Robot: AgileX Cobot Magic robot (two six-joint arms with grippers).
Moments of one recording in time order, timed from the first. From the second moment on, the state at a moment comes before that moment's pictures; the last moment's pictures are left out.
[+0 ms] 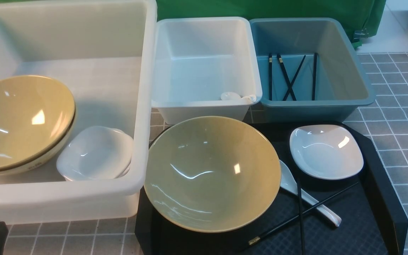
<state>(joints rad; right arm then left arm) -0.07 0.02 0.03 -0.01 0.32 -0.07 0.09 -0.01 0.02 -0.11 0.32 0.15</state>
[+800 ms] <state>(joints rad) -0.07 0.02 0.03 -0.01 -0.57 0.19 0.09 -0.01 0.03 -0.11 -0.65 0.09</state>
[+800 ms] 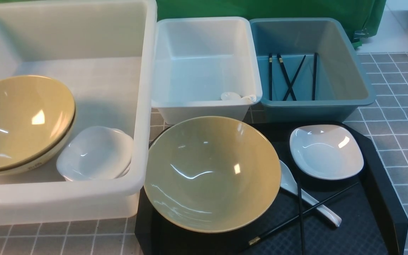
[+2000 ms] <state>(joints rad) -0.07 0.62 -0.50 0.41 0.78 -0.49 -0.54 1.30 -1.15 -0.50 0.80 0.33</state>
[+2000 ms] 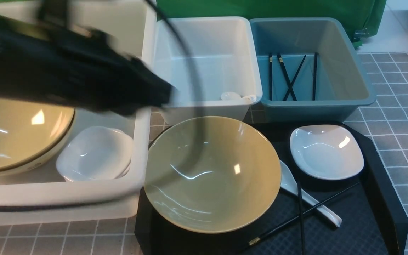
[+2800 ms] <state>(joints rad) 0.05 0.62 -0.40 0.45 0.60 -0.52 -0.85 1.99 -1.51 -0.16 0.87 0.10</state>
